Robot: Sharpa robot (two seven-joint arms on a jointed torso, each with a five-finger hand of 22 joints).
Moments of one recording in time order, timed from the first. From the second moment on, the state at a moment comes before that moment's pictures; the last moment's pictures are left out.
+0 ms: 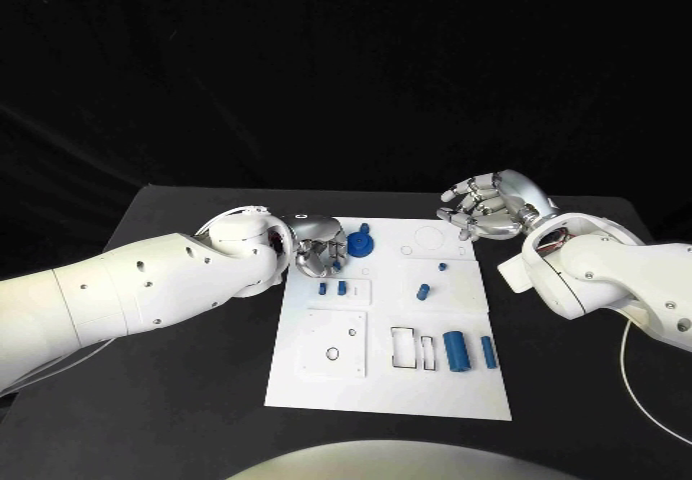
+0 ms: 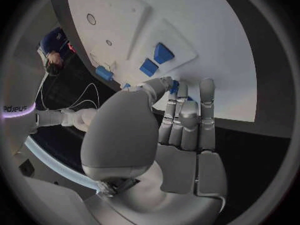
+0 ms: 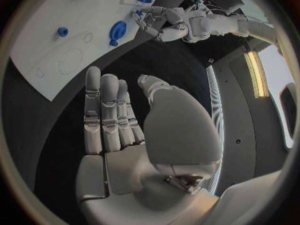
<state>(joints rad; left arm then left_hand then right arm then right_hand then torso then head) 1.18 -0.68 -0.04 1.38 -1.53 -0.05 -0.05 1.44 -0.22 0.55 0.08 0.26 0.92 0.16 0.40 0.21 1.04 0.09 0.43 0.08 1.25 0.02 1.42 0.77 0.17 0.95 0.12 1.06 0.68 1.30 -0.97 -0.16 1.69 -0.79 -0.64 -0.03 1.34 -0.24 0.34 0.29 0.33 0.84 0.15 0.27 0.50 1.03 0.08 0.70 0.58 1.32 0.00 0.79 0.68 0.17 1.17 0.11 0.37 0.68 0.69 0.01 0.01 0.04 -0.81</state>
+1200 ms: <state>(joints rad) 1.17 -0.68 -0.04 1.38 -1.52 -0.06 -0.06 1.40 -0.25 0.53 0.09 0.26 0.86 0.17 0.32 0.19 0.90 0.14 0.32 0.07 1.22 0.06 1.40 0.71 0.17 0.95 0.15 1.04 0.66 1.29 -0.97 -0.16 1.68 -0.79 -0.64 -0.03 1.33 -0.24 0.34 0.29 0.33 0.84 0.16 0.28 0.50 1.01 0.08 0.64 0.52 1.32 0.00 0.75 0.69 0.17 1.18 0.11 0.34 0.66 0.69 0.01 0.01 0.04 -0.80</state>
